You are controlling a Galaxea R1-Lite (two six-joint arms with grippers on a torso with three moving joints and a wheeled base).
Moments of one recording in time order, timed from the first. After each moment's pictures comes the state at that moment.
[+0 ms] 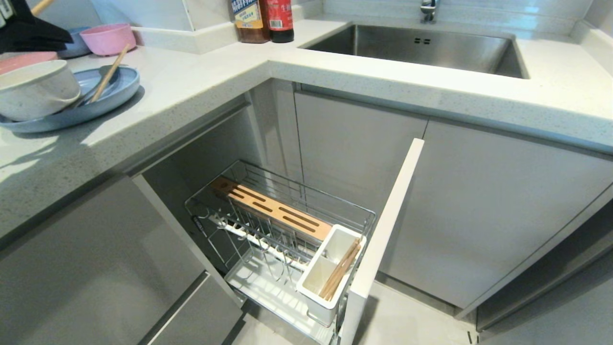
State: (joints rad) left arm -0.10 1.47 -1.93 0.67 0.07 -0.29; right arm 0.00 0.00 0.00 0.00 0.00 0.01
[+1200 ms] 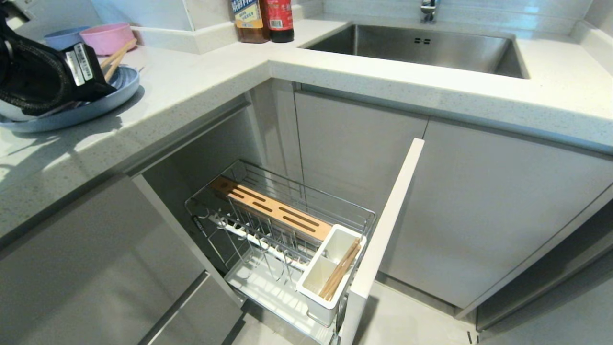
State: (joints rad) left arm -0.04 1.63 -1.93 0.72 0.06 -0.25; right arm 0.00 0.00 0.00 0.00 0.00 0.01
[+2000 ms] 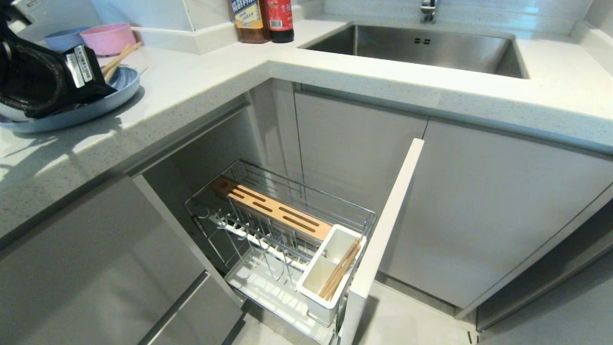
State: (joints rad) left arm -0.02 1.63 -1.93 0.73 0.01 -0.25; right arm 0.00 0.00 0.00 0.00 0.00 0.01
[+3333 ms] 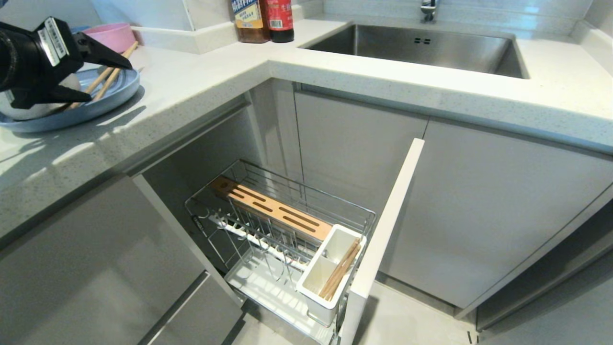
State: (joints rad) left arm -0.02 1.57 -1.92 0.71 -0.10 -0.35; right arm 0.00 0.00 0.00 0.00 0.00 0.01
